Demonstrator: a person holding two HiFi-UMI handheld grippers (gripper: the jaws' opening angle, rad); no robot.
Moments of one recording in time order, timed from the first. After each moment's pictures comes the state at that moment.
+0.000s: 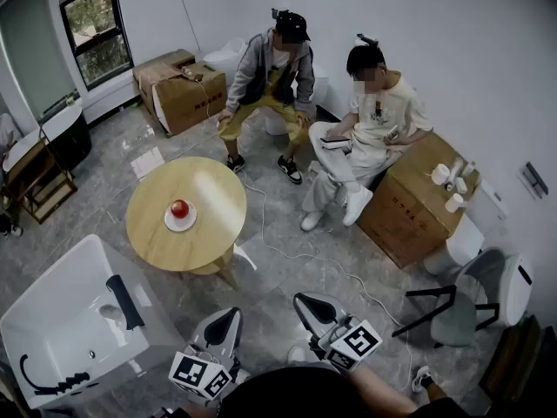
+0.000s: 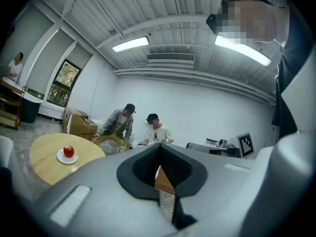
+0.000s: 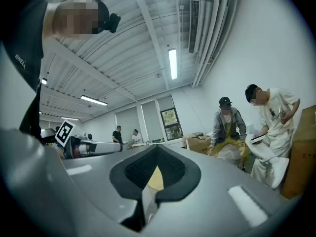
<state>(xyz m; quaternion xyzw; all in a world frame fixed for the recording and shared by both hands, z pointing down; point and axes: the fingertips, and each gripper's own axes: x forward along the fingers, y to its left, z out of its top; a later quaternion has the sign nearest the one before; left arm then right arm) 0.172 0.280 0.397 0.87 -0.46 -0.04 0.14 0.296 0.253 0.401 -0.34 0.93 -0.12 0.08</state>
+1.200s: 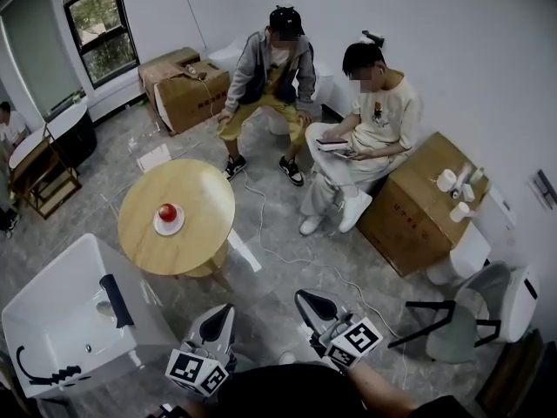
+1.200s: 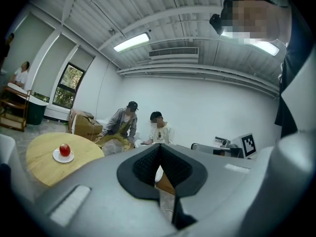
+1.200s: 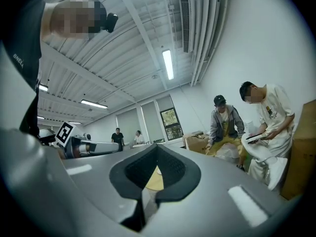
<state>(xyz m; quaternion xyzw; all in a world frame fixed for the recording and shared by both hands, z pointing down) 0.241 0.228 0.410 0.85 -0.50 -0.02 0.14 0.382 0.196 0.424 -0.33 0.93 -0.13 0.06</state>
